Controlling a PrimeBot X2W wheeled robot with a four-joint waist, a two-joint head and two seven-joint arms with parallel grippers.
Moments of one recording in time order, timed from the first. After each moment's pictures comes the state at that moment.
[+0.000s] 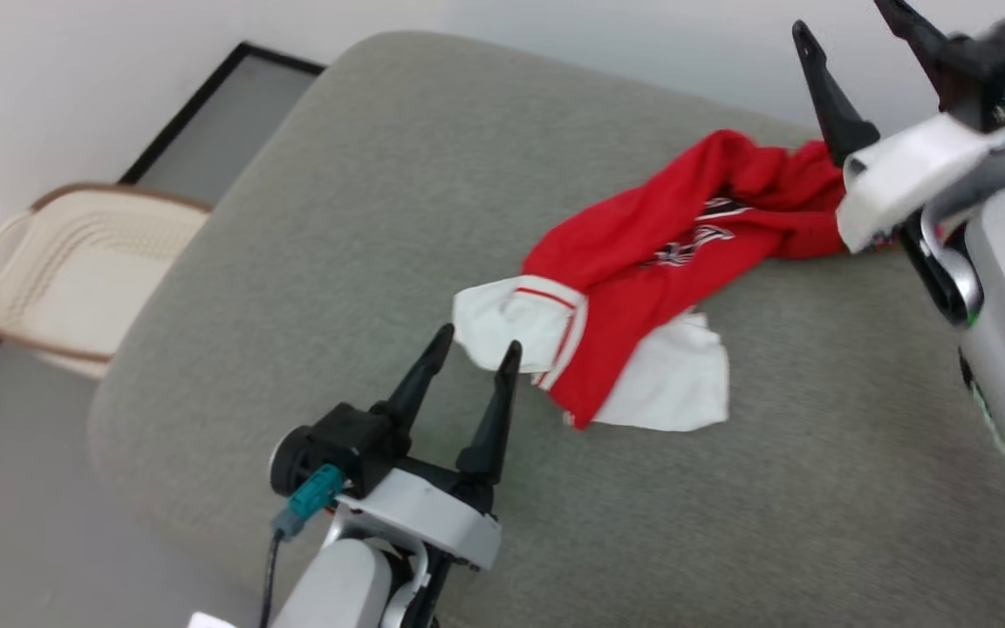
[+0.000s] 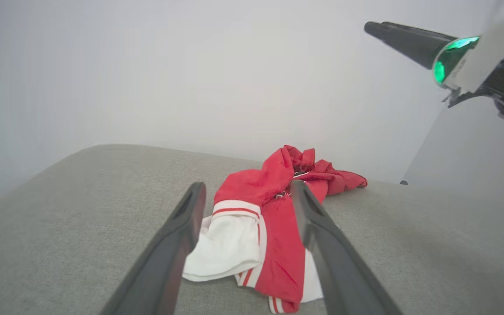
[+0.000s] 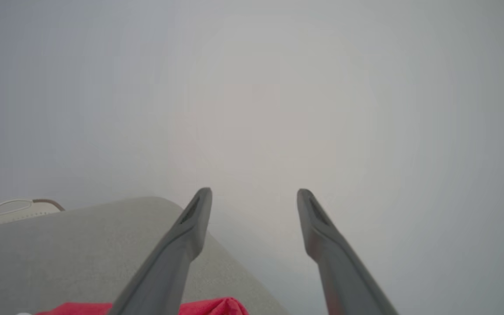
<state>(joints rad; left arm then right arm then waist) -0.30 0.05 -0.34 0.24 -0.31 -0.11 -0.26 -1.05 -0.32 0.52 0.79 0.35 0.13 -0.26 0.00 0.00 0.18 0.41</state>
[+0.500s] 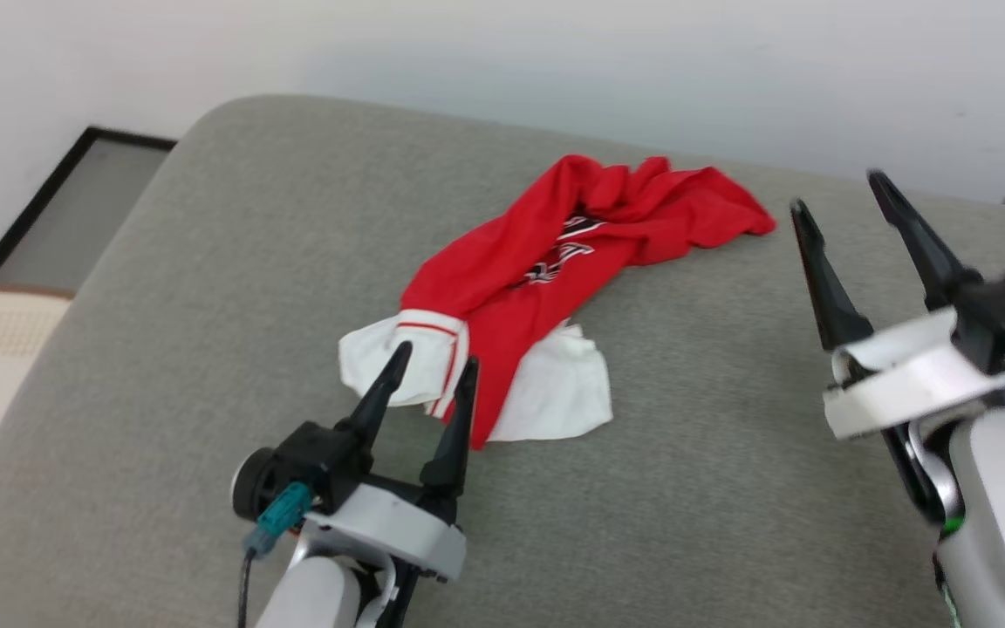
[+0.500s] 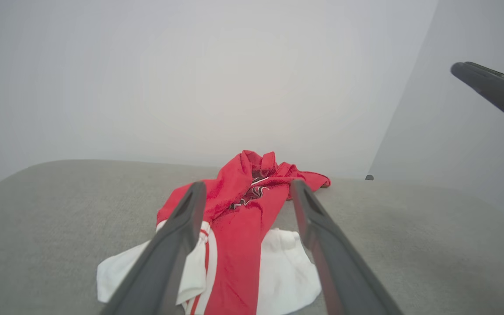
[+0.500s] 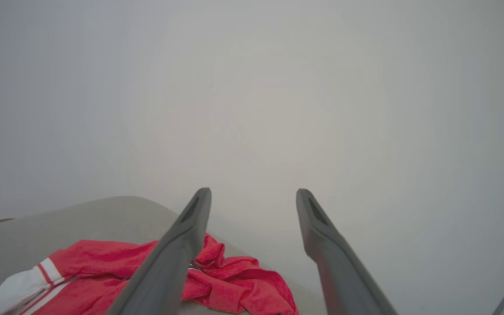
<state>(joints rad) -0.26 0.05 -0.25 0.25 -0.25 -0.12 -0.26 -0.52 -0.28 0.24 0.27 0.21 0.13 -0.26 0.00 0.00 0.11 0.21</state>
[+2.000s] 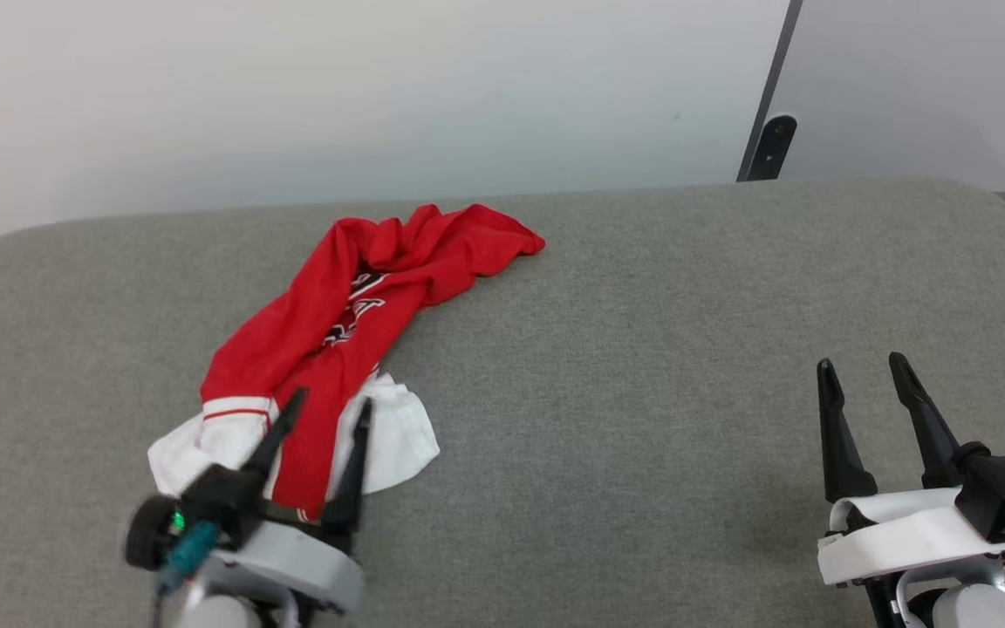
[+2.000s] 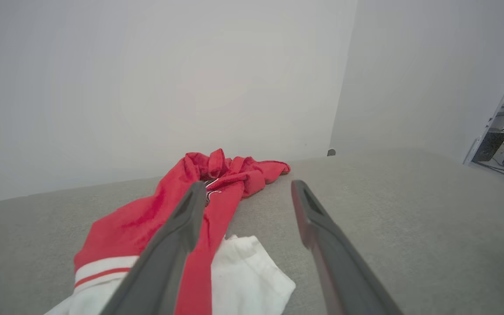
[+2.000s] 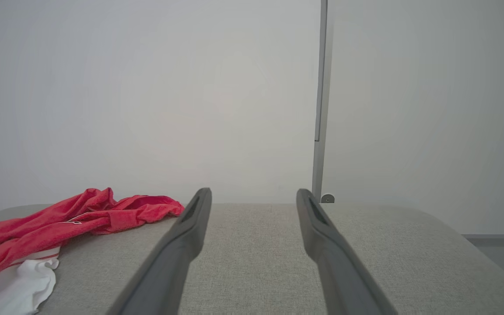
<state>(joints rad) -0.15 0.15 -0.12 0.22 -0.19 -0.13 -0.26 -0.13 -0.06 0.00 0.13 0.14 0.13 -0.26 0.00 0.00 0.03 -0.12</state>
